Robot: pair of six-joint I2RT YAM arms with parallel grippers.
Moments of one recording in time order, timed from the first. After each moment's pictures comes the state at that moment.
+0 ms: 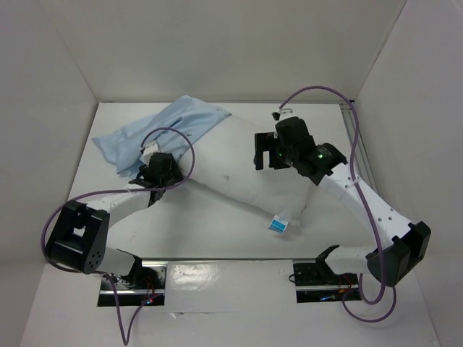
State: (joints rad) left arm -0.31 1.41 0.66 0.02 -0.38 -0.64; right arm 0.58 1.27 1.30 -0.73 0.16 0.36
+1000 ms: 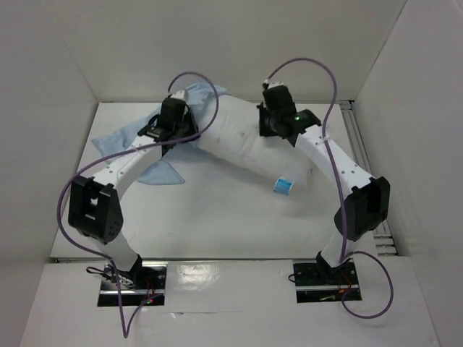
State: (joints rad) left arm -0.34 1.60 1.24 -0.28 -0.05 -0.52; right arm 0.52 1.66 1.56 -0.65 0.17 0.29
